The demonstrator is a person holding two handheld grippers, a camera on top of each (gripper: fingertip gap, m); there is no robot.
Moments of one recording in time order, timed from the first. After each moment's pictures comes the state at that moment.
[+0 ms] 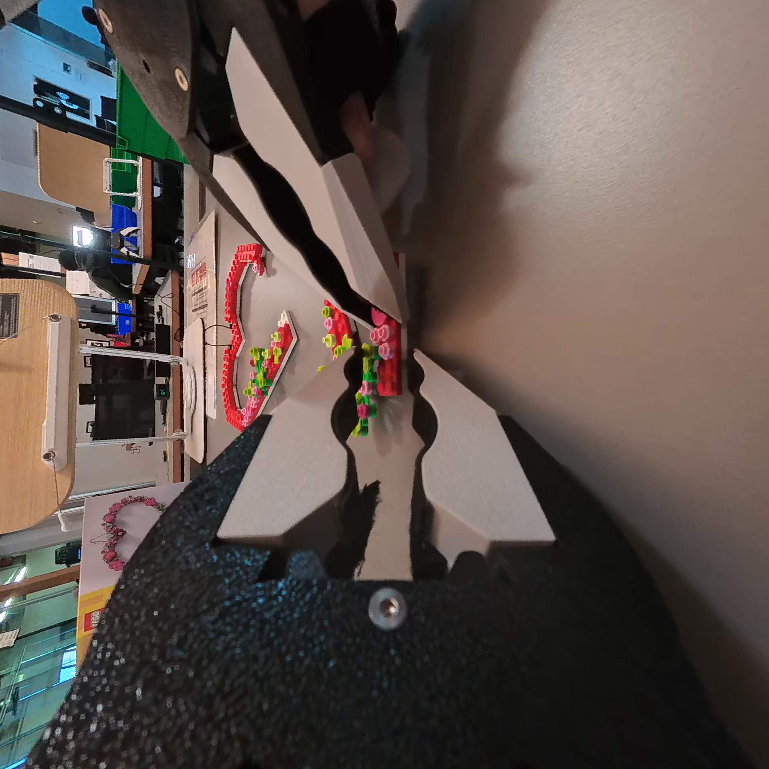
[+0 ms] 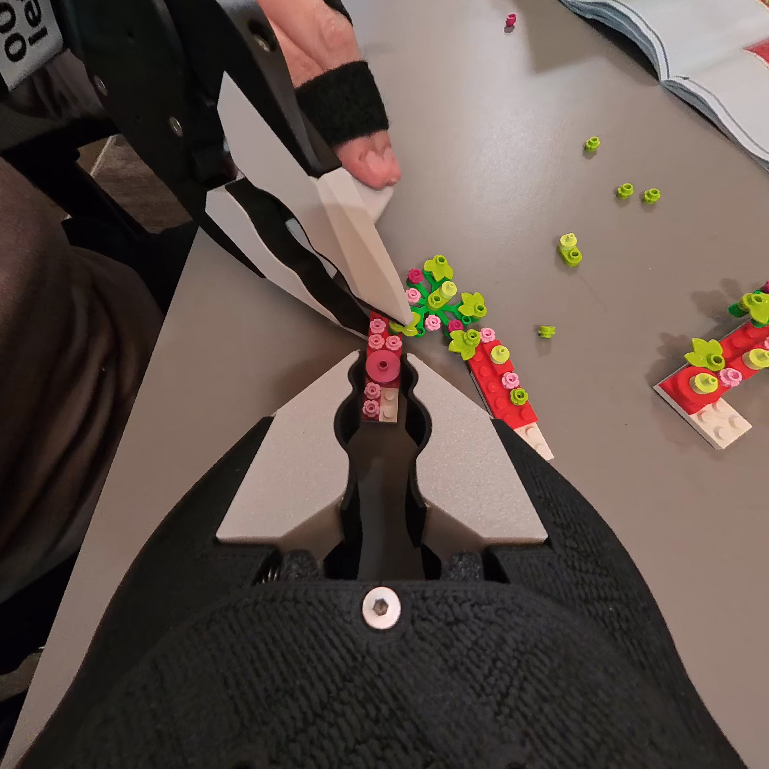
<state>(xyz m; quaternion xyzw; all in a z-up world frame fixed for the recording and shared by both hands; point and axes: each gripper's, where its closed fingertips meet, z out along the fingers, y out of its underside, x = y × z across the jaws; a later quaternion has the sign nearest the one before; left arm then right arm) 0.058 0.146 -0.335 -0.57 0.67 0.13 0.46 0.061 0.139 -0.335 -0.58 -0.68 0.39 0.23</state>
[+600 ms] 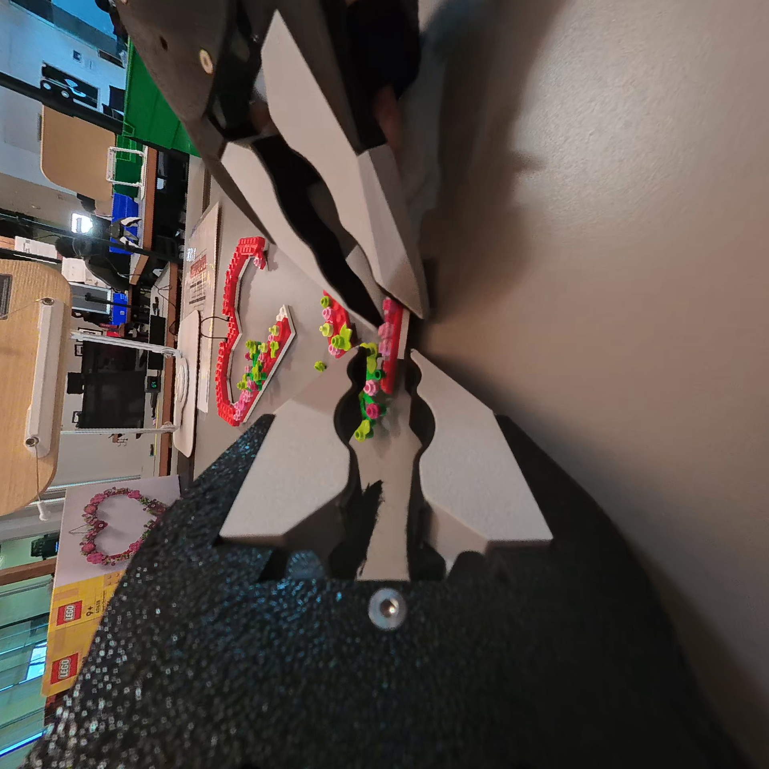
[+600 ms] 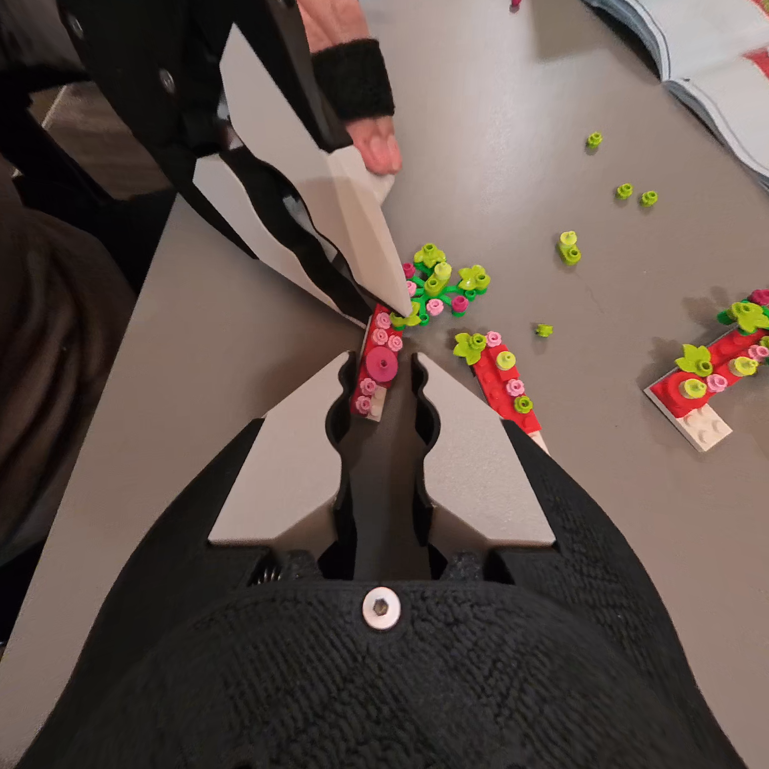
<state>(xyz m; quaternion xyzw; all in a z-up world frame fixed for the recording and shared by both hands) 0.056 0.147 -0.336 -0.58 0.65 0.12 0.47 0.062 0.141 -0.342 -0.57 -0.70 0.35 0.25</state>
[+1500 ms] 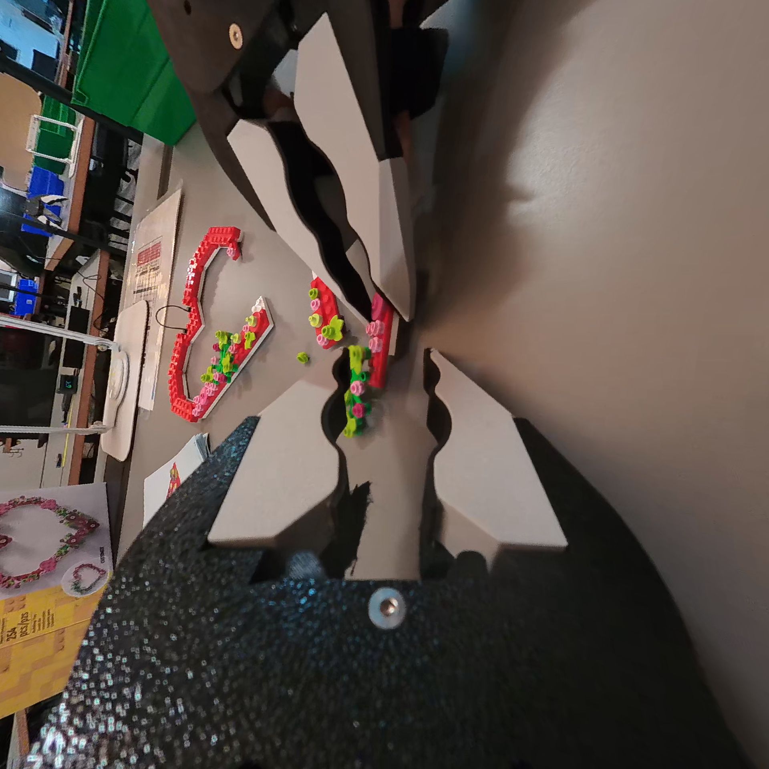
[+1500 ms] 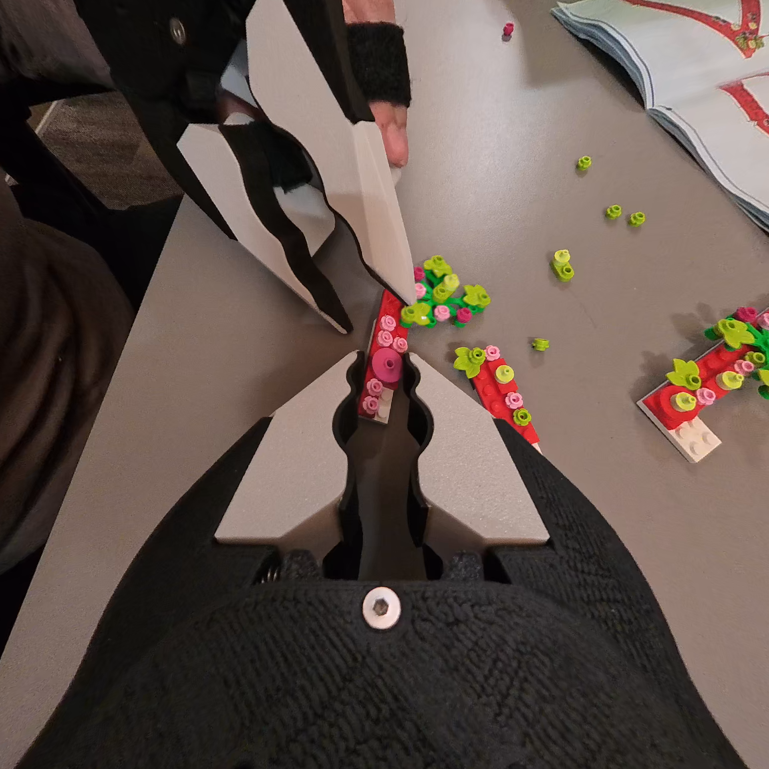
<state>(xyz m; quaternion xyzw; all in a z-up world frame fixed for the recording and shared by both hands) 0.051 0.138 -0.331 -0.62 0.64 0.04 0.45 0.057 0.139 -0.337 -0.57 -0.69 0.35 0.27</state>
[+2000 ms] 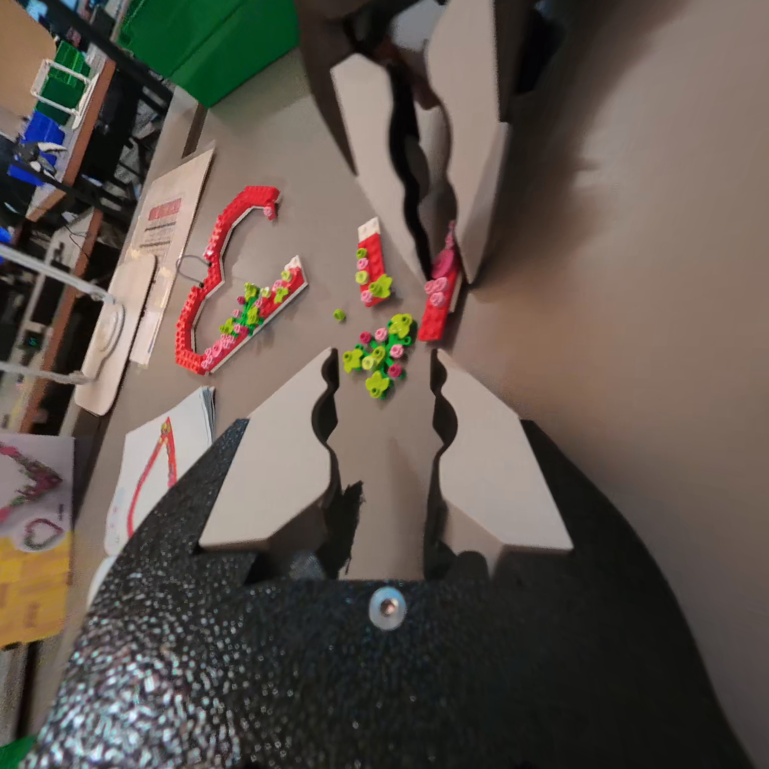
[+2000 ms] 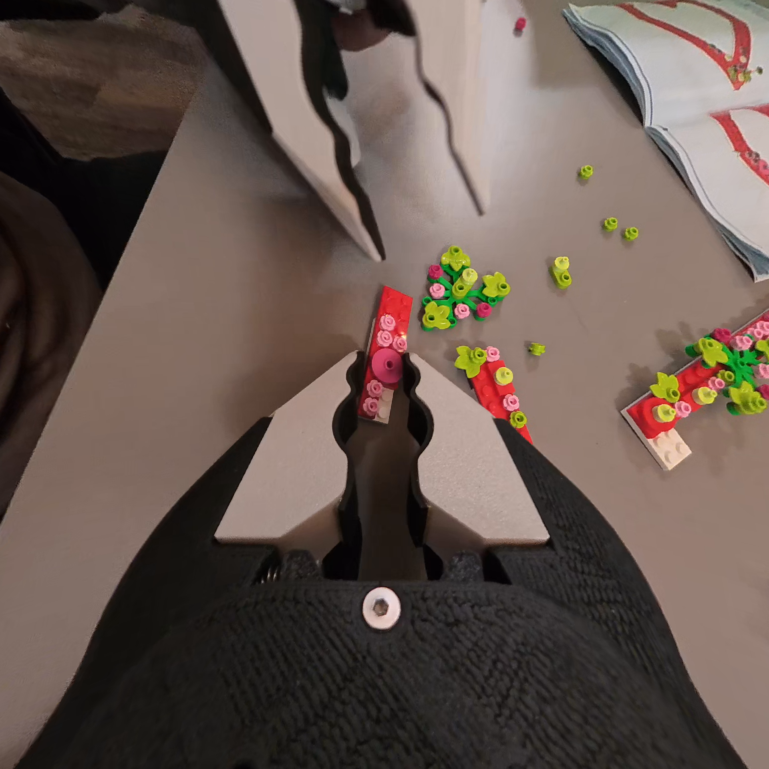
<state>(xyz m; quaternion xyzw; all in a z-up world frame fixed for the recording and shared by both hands) 0.020 0.151 -0.316 -0.66 0.59 -0.01 0.47 0.058 0.140 -0.342 -0.54 -0.72 0.31 0.29</state>
